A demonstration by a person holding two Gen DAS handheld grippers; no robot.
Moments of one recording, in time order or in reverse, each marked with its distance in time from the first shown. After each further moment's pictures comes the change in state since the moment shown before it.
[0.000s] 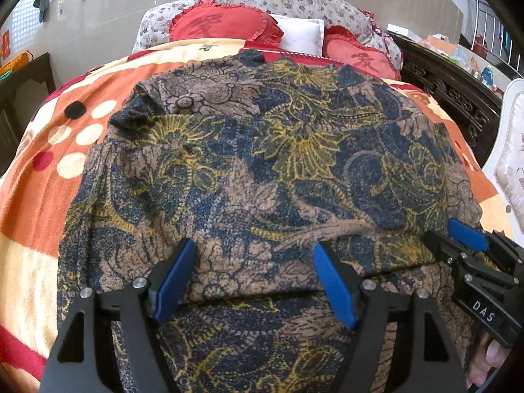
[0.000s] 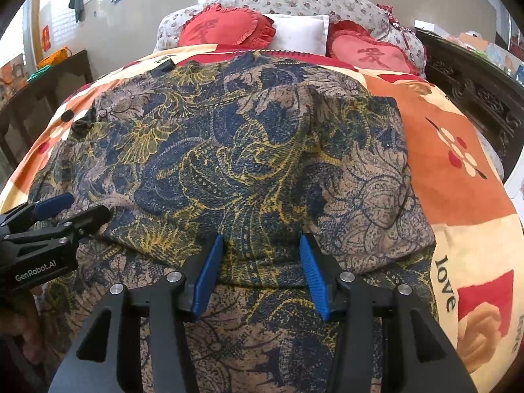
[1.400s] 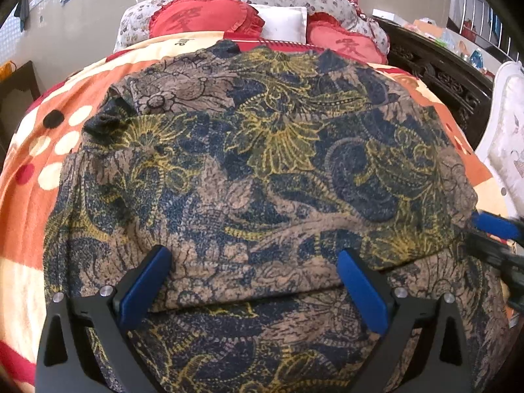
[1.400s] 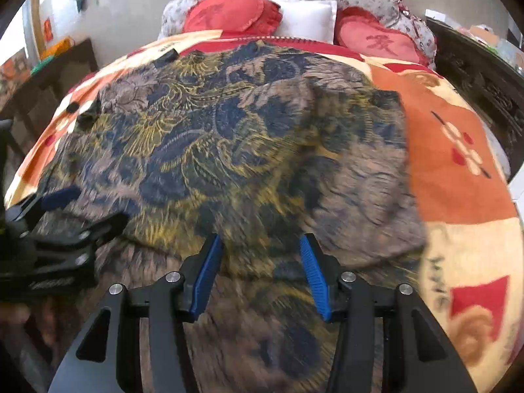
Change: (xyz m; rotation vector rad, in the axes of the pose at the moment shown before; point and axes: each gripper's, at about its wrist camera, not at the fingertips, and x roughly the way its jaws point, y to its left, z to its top) left arm 0.010 -0.016 0.004 0.060 0.050 -0.037; right arm -0.031 -0.012 0.006 -0.027 0.100 0.017
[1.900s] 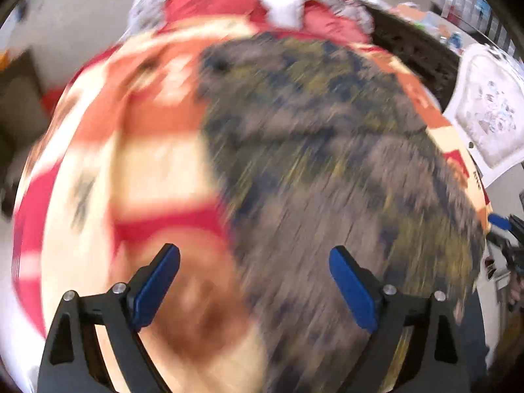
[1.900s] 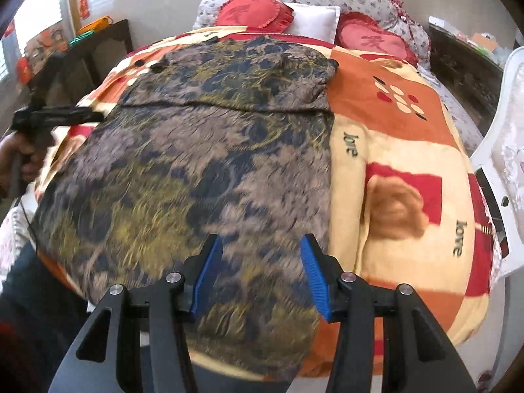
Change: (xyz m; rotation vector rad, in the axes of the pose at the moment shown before) left arm -0.153 0.118 -0.116 0.016 0.169 -0.058; right arm -0.153 -0.043 -0.171 -0.104 -0.027 0.084
